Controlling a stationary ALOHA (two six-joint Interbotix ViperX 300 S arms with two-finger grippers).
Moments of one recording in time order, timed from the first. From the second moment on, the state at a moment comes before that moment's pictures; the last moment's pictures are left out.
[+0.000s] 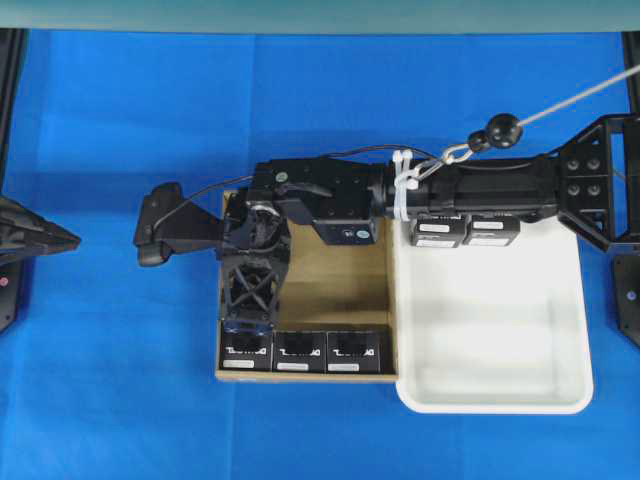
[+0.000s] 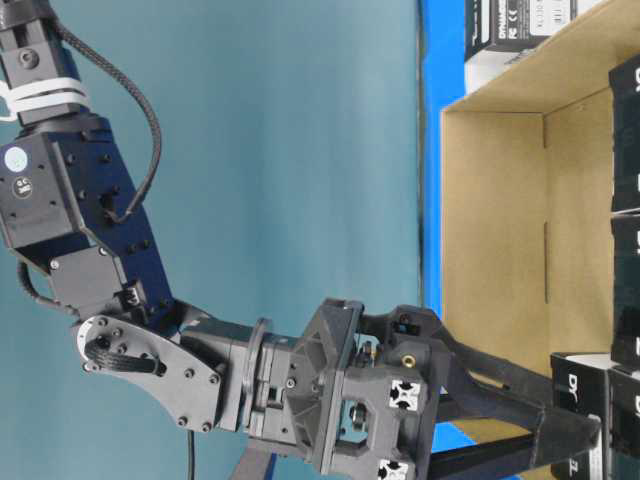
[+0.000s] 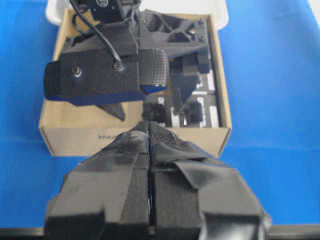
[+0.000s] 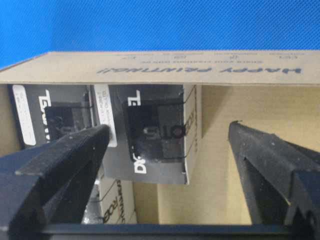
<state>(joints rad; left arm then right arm) -0.03 -1.17 1.08 0.02 0.44 -0.06 -0.07 0.62 -0.34 0.31 1.09 -0.13</state>
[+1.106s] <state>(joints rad) -0.03 -1.18 1.08 0.02 0.46 -0.07 -0.14 0.58 -0.22 0.31 0.98 -0.08</state>
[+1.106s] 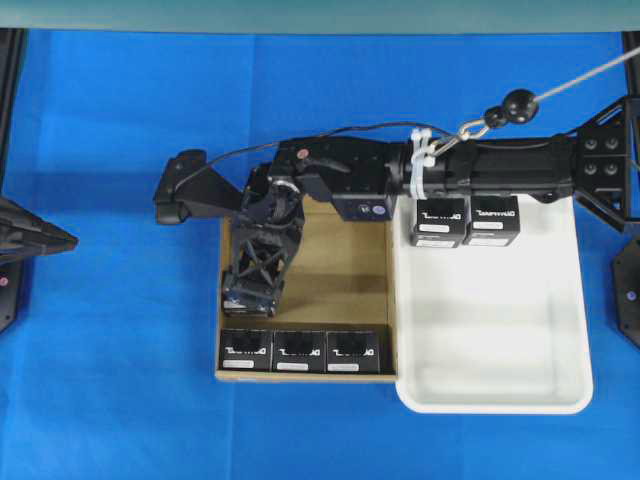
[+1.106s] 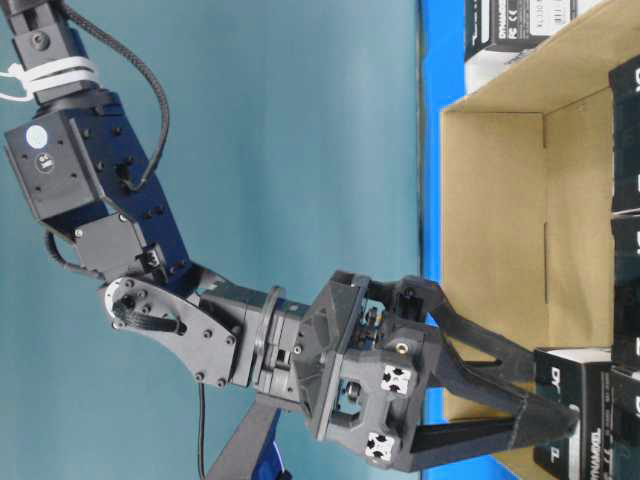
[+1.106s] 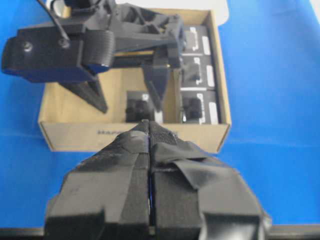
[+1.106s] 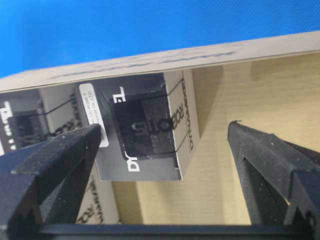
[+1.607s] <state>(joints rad) -0.03 -1.18 1.08 0.02 0.46 -0.07 -0.19 0.57 -0.22 0.31 0.98 -0.09</state>
